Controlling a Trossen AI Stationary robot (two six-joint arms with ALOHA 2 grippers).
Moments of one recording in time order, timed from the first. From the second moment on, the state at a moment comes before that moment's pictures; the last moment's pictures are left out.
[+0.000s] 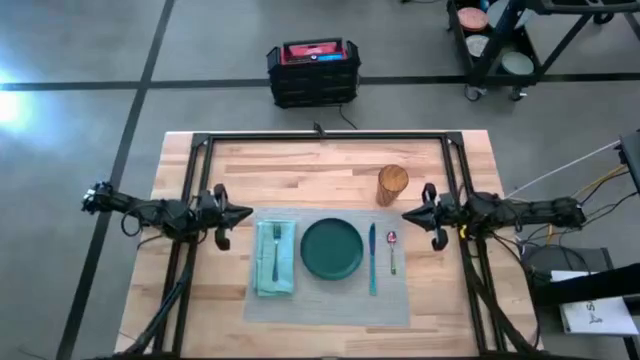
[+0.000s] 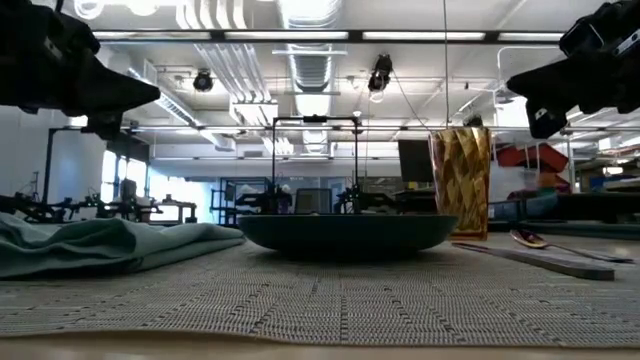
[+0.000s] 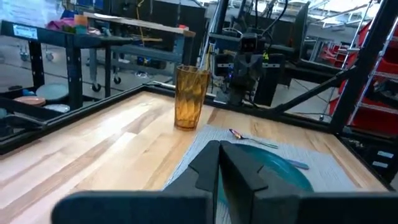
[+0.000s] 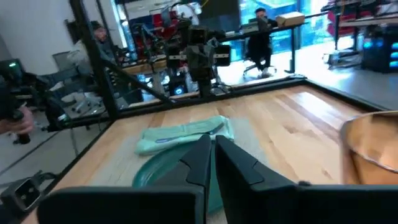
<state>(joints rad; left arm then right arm) -0.30 0.07 0.02 0.05 -0.51 -0.18 0.05 0.02 0.01 0.06 0.04 0.19</state>
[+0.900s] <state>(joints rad) -0.07 0.08 0.01 0.04 -0.17 -0.19 0.05 0.01 0.01 0.03 0.06 0.15</state>
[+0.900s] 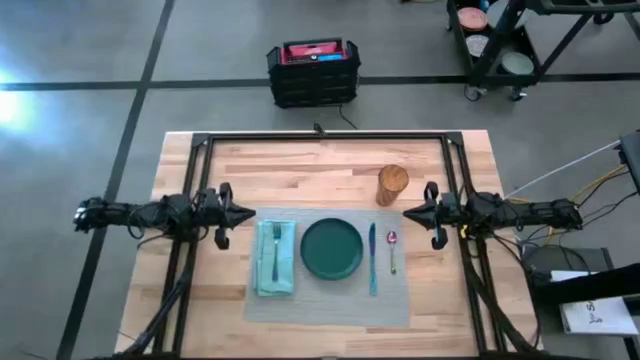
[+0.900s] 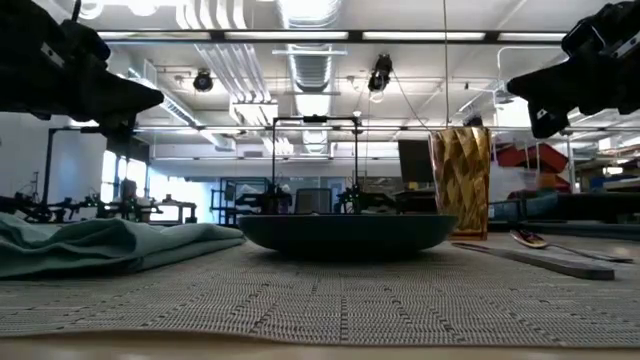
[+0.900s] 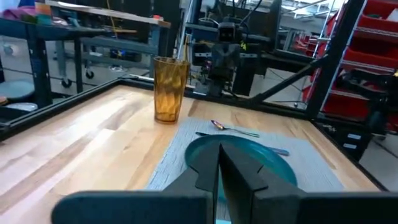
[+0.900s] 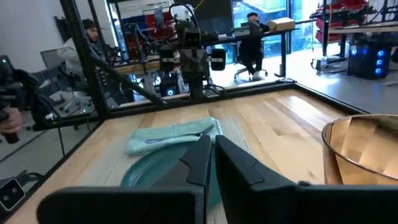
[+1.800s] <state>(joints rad) -0.07 0.09 0.01 0.06 -0.18 -0.17 0.05 0.01 0.01 0.03 0.13 0.13</state>
